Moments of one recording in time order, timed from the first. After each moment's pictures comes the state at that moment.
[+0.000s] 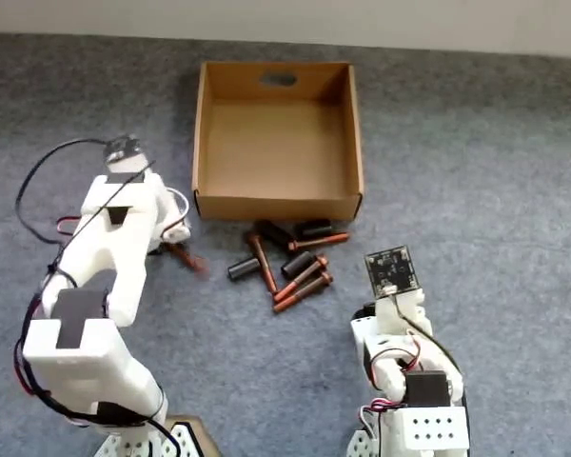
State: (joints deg) left arm -10.2 13.3 22.2 58.2 21.7; right arm -6.5 -94.6 96.1 57.6 13.5
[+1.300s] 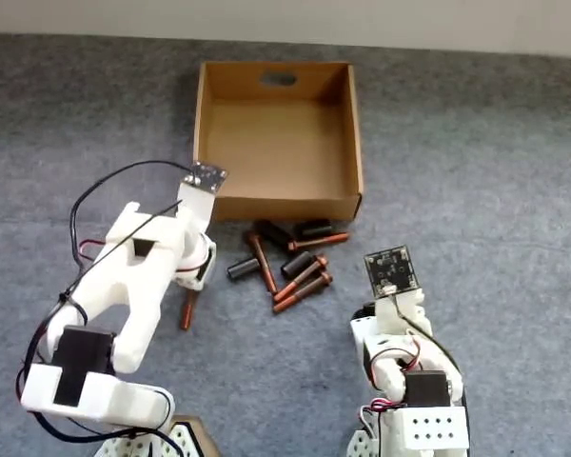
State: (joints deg) left arm 1.0 -1.5 40.4 57.9 -12.3; right arm -6.5 -94.6 96.1 57.6 13.5
